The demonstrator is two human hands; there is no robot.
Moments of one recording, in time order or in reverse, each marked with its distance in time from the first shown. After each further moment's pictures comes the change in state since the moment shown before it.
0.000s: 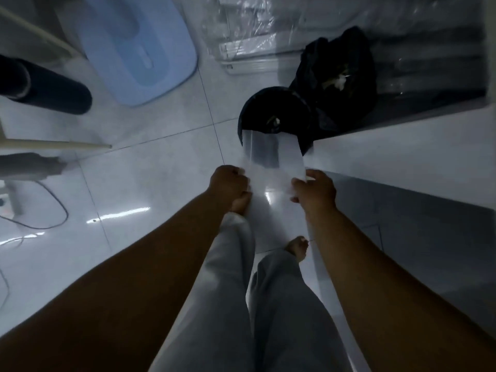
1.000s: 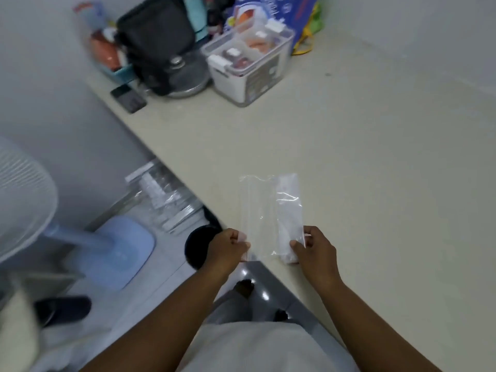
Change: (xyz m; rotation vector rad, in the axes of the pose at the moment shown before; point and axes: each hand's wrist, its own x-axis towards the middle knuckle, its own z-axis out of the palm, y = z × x) left_hand -0.414 0.096 0.142 0.519 -0.161 0.619; right_hand -0.317 0.022 -0.348 0.392 0.403 -0.396
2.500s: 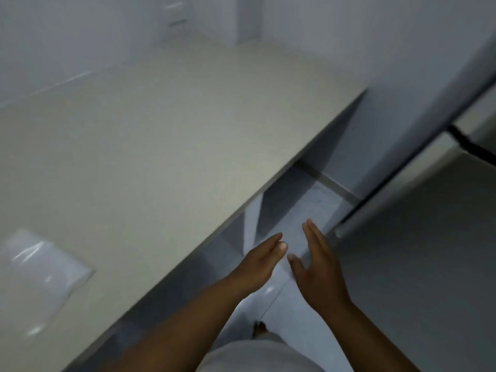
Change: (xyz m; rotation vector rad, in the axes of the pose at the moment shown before) left_hand -0.348 -0.156 0.280 1.027 -1.682 0.642; right_hand -0.471 0.195 -0.108 0.035 1.163 0.569
